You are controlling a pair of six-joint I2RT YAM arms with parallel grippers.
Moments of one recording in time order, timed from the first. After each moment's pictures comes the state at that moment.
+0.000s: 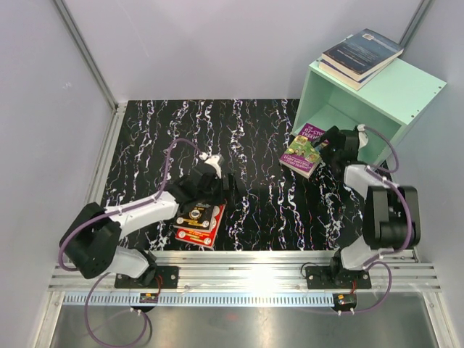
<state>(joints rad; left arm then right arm) -0.72 1.37 0.72 -0.07 0.09 -0.66 -0.02 1.62 0.88 0.17 0.07 0.83</state>
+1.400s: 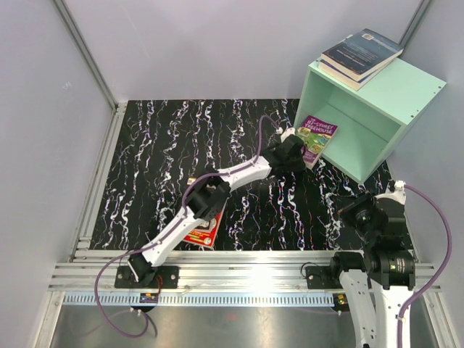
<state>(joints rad) -0.90 2.67 2.30 -0.28 -0.04 -0.91 -0.03 0.32 0.77 -0.89 -0.06 0.81</state>
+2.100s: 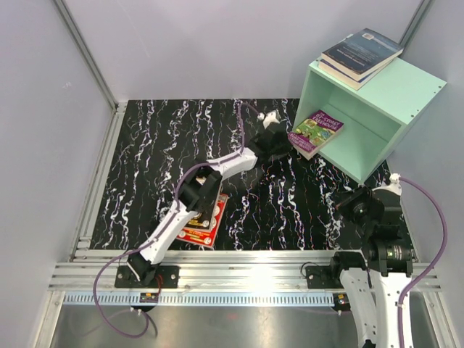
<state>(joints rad) -0.77 2.65 2.25 -0.02 -0.10 -0.88 -0.03 0.40 0.75 -0.83 -0.07 0.79</state>
